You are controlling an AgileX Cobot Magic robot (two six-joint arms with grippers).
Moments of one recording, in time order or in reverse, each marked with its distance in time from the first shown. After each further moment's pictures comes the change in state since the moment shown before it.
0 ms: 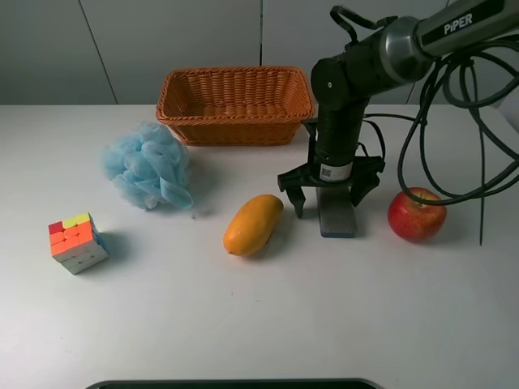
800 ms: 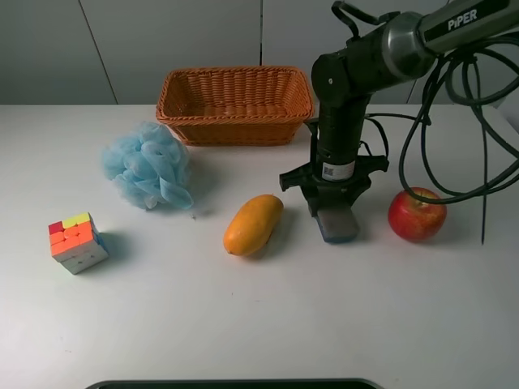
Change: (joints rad) left arm 0.000 0.000 0.000 0.000 -0.002 -0.002; right arm 0.000 -0.033 -0.006 -0.002 0.062 0.015
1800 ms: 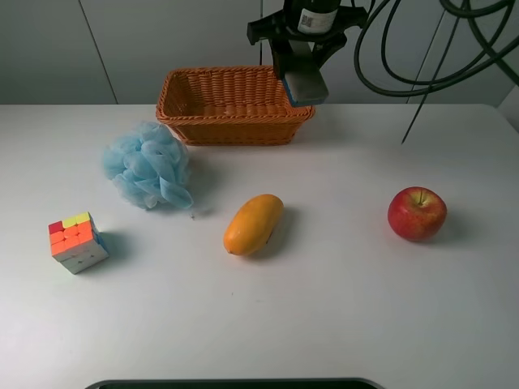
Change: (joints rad) left arm 0.000 0.000 0.000 0.000 0.000 0.000; right arm 0.000 0.074 -0.765 0.001 0.253 -0.195
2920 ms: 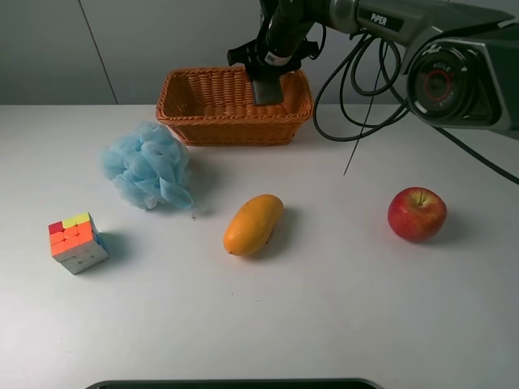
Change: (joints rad) left arm 0.000 0.000 0.000 0.002 0.000 0.014; right arm -0.039 0.343 -0.228 0.003 -0.429 0.004
